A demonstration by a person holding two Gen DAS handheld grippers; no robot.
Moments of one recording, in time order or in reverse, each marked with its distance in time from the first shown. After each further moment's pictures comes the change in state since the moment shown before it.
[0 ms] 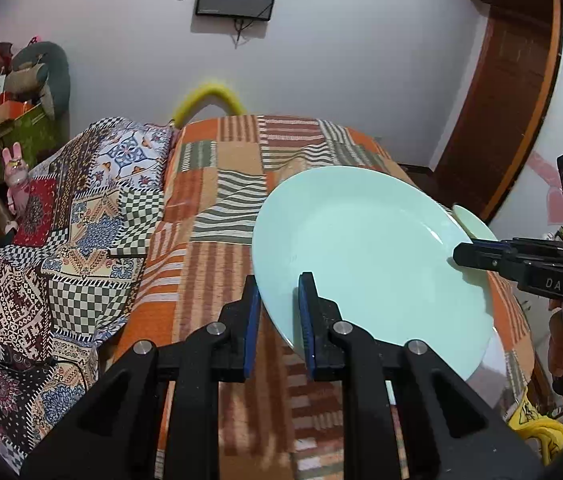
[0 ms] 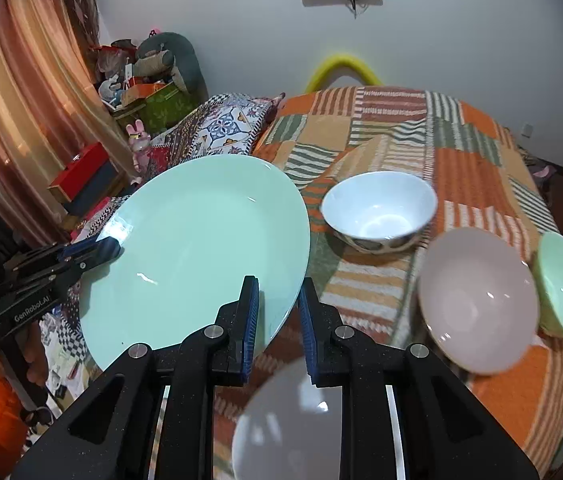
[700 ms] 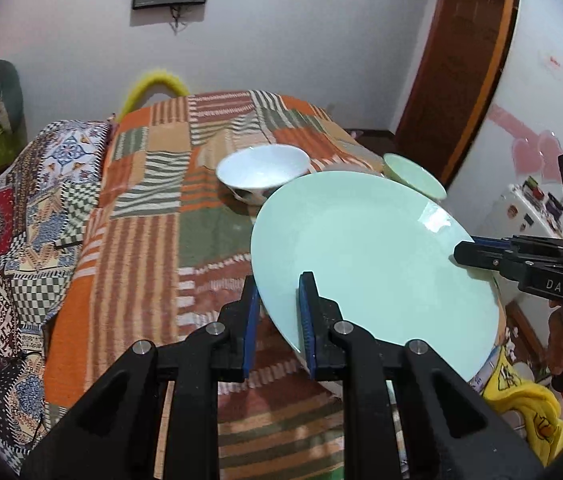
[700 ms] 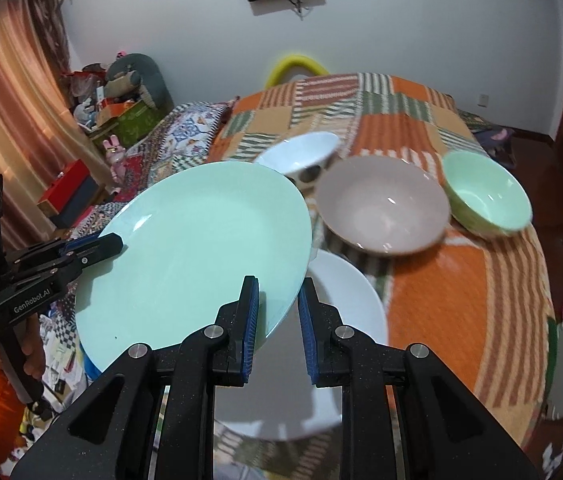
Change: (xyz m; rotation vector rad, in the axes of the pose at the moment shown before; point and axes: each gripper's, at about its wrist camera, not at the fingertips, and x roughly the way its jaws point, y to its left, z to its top) left arm 0.003 -0.105 -0.034 0.120 0.096 -0.102; right arm -0.068 -0.059 -0.078 0.130 -0.014 -0.070
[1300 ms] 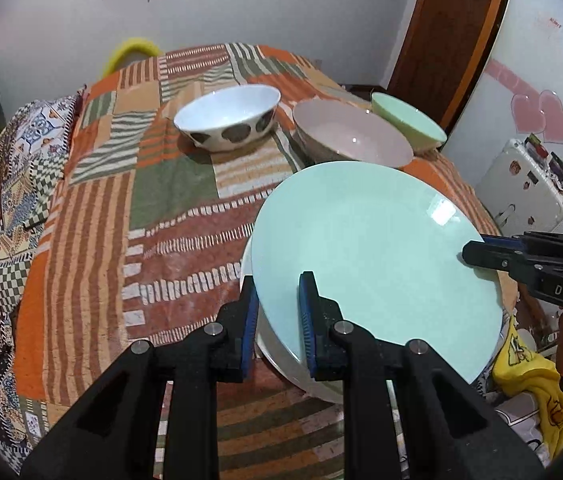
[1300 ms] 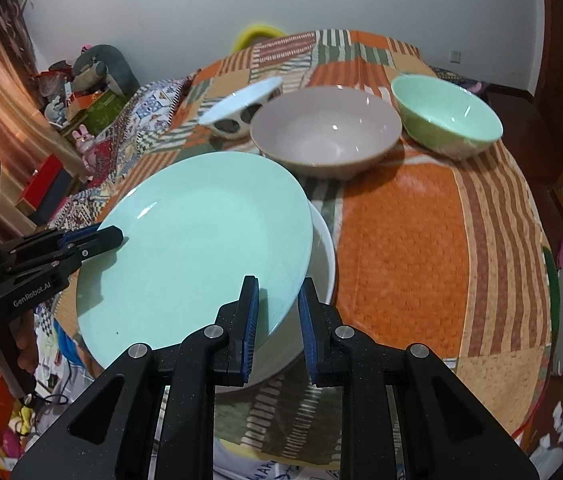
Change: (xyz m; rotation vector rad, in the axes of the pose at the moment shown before) left arm 0.059 -0.030 -0.022 0.047 0.154 -0.013; right arm 0.015 -0.036 -0.046 0.093 0.089 -0.048
